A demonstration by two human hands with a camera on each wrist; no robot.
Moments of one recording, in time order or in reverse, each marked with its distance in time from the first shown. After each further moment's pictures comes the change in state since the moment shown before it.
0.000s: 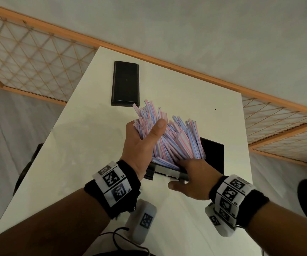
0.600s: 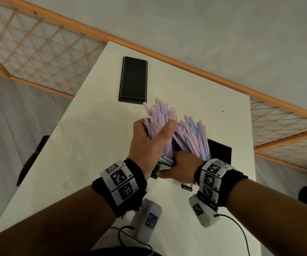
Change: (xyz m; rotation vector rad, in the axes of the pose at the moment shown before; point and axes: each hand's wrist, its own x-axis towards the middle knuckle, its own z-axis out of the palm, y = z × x) left_hand 0.003 -0.007 -0.005 -0.049 -0.008 0.022; right_hand 0.052 -0.033 -0.005 0.021 -0.231 0.231
